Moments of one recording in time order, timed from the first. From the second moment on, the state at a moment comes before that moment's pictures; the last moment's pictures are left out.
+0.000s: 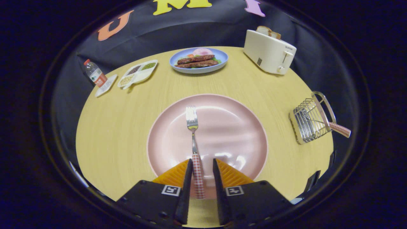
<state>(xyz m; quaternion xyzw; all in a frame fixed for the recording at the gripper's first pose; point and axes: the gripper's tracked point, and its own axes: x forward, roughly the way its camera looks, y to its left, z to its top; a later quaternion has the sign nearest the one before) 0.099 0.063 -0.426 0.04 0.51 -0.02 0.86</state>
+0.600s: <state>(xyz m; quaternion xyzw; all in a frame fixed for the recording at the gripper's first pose) 0.095 0.051 -0.395 0.03 0.50 0.04 0.87</state>
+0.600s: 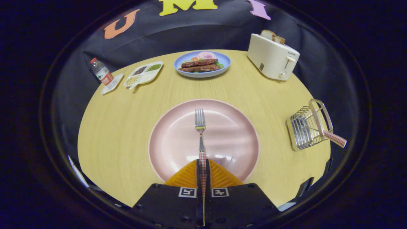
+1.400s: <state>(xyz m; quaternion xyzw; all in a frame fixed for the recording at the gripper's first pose) 0.075 -0.028 -0.293 0.02 0.48 0.07 0.87</state>
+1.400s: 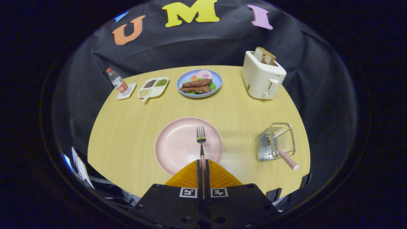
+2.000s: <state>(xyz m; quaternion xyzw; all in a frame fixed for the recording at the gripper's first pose) 0.066 -0.166 -0.228 0.02 0.47 0.04 0.88</state>
